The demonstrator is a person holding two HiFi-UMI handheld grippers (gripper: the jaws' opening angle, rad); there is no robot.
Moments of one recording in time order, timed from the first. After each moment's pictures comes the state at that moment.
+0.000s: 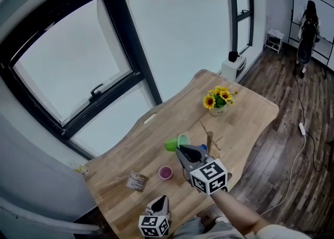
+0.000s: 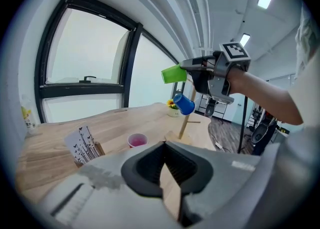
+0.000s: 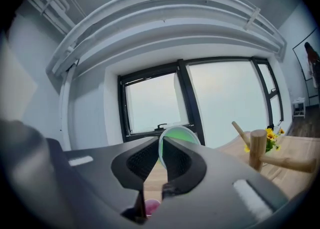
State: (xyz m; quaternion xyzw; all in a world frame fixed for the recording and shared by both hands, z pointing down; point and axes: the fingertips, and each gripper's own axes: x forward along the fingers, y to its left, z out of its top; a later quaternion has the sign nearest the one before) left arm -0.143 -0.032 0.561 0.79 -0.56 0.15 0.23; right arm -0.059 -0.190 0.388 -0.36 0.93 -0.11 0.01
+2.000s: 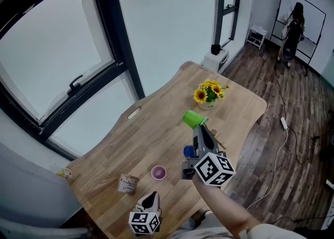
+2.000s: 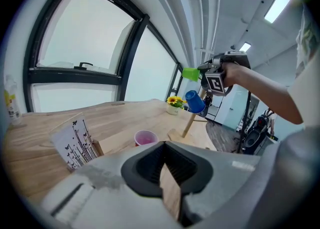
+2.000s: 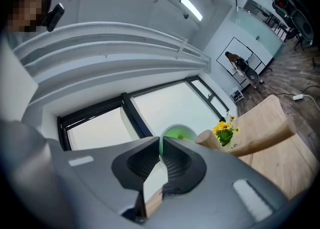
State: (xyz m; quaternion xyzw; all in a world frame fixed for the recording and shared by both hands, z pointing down) left arm -0.182 -0.071 0.596 0.81 -0.51 0.13 0.26; right arm 0.018 -0.255 0.380 -0.60 0.73 -0.22 0.24
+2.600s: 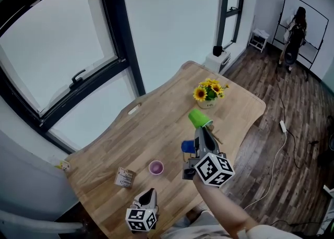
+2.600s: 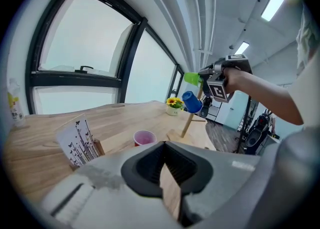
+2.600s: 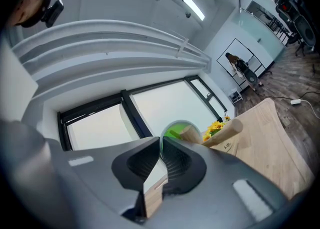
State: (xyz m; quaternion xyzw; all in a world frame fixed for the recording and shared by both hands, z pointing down) left arm -0.179 -0.057 0.590 0.81 -0.51 0.13 0.25; right arm 0.029 -0.234 0.394 -0.60 0.73 -0.22 0.22
